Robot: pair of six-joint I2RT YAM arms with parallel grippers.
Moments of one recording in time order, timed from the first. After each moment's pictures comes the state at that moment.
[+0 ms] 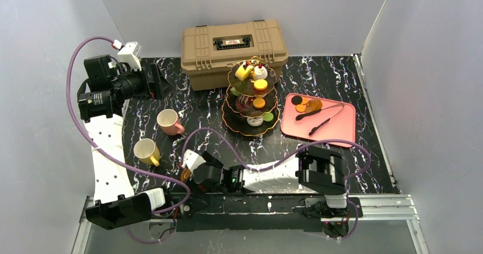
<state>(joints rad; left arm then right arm) 0.23 1.20 1.58 -1.01 0.62 0.04 1.54 1.92 1.22 0.05 0.40 0.16</state>
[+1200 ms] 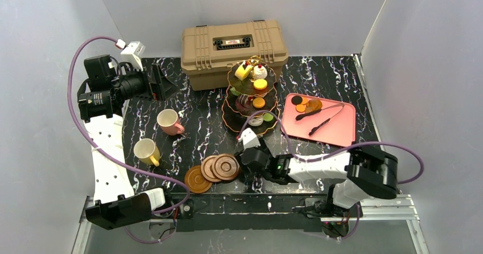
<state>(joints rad) 0.23 1.20 1.58 -1.01 0.77 0.03 1.30 1.52 0.70 0.04 0.54 0.37</state>
